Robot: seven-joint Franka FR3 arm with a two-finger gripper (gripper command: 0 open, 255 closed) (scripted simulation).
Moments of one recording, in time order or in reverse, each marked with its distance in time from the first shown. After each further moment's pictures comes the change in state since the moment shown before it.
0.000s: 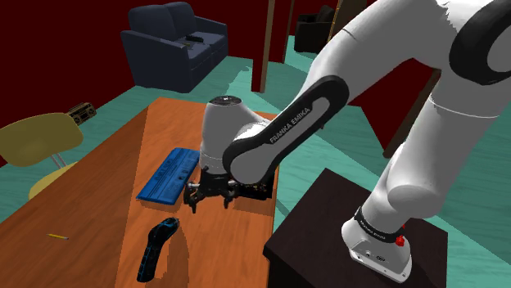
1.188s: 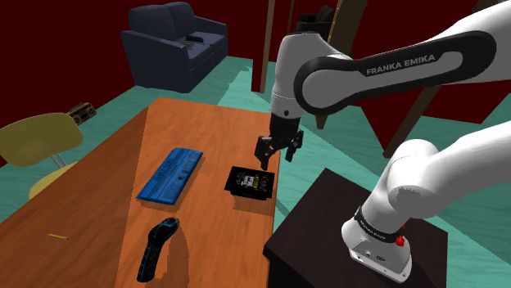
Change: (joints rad) arm 0.005 -0.711 -0.299 -0.260 0.133 -0.588 -0.566
